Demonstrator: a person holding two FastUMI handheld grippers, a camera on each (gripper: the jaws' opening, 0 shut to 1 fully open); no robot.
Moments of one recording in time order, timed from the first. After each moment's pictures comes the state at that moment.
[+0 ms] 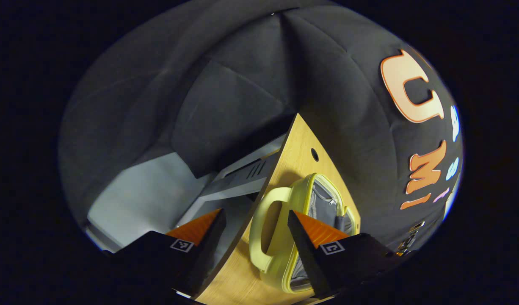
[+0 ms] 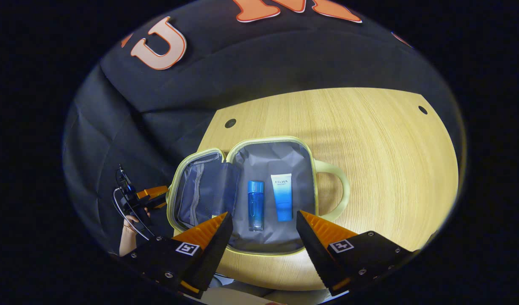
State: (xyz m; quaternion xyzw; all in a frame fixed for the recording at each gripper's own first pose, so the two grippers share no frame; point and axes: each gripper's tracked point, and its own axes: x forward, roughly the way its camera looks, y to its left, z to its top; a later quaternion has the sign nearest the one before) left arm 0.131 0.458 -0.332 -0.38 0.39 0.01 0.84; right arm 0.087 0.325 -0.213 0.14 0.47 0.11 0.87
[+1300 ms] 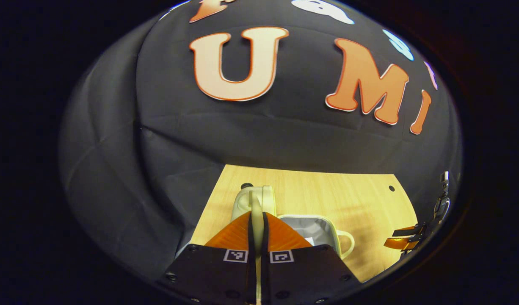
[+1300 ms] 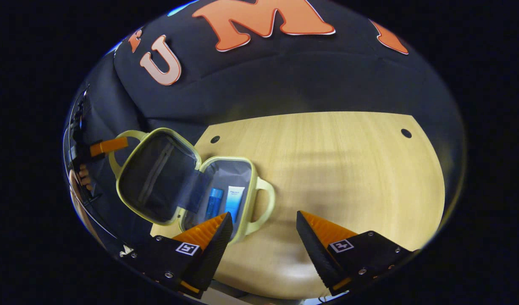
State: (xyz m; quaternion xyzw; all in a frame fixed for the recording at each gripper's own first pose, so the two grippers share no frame) left arm 0.148 0.152 -0.062 0.04 0.30 0.03 0.95; right arm 0.090 0.156 -0.185 0.09 0.39 0.14 0.91
